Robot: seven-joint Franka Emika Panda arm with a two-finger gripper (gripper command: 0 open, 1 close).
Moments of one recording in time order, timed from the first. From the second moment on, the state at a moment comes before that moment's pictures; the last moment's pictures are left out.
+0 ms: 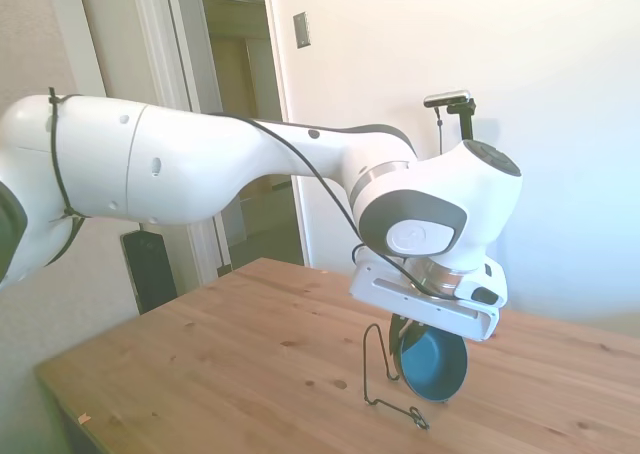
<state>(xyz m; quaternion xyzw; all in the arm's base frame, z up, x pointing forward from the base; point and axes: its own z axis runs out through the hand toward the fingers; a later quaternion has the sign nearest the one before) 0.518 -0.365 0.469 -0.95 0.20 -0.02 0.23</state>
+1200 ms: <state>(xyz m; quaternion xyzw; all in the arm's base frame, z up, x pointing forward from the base) 0.365 -0.135 0.438 -0.99 0.07 -0.03 0.07</state>
